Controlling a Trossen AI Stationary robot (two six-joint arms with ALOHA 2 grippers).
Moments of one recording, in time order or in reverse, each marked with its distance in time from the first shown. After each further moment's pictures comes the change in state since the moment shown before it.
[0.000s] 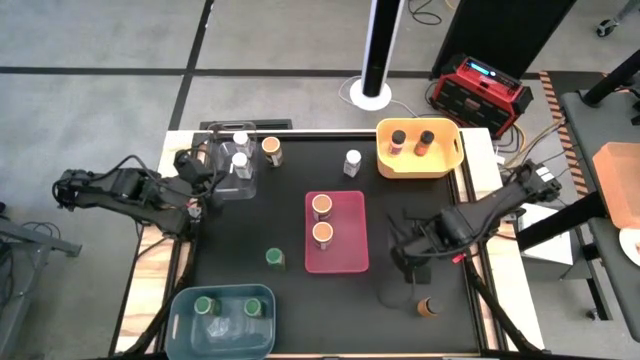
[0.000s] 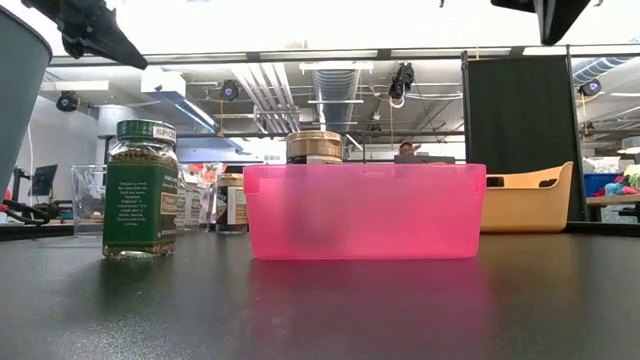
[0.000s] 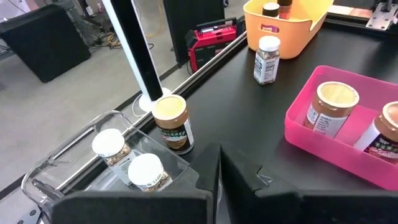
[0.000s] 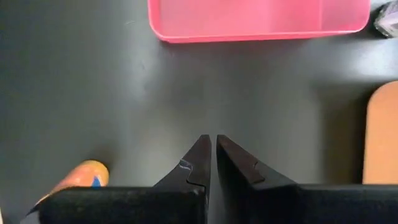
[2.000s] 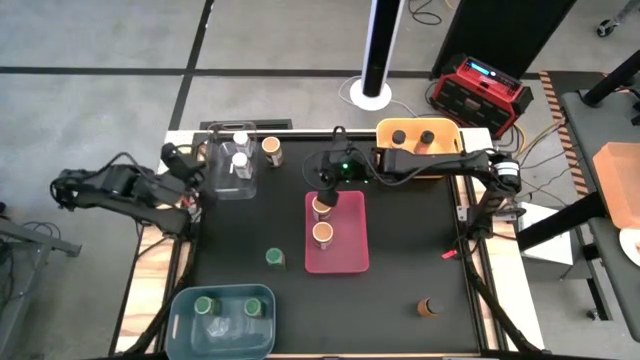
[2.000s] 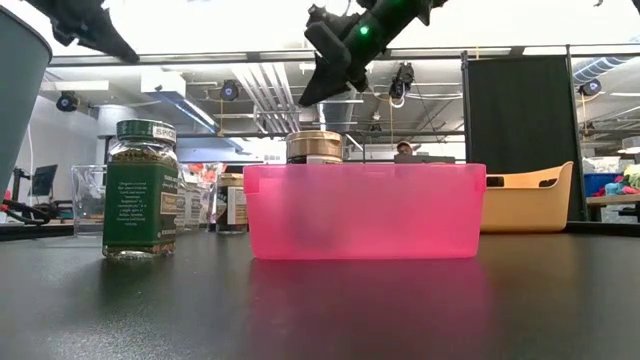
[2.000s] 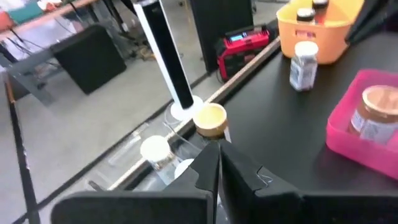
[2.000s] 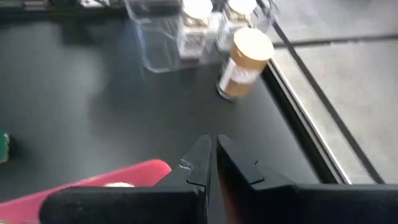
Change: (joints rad) left arm 0.000 -0.020 0.055 -0.106 -0.128 0.034; right arm -0.634 0.254 0.003 1.031 0.000 -0.554
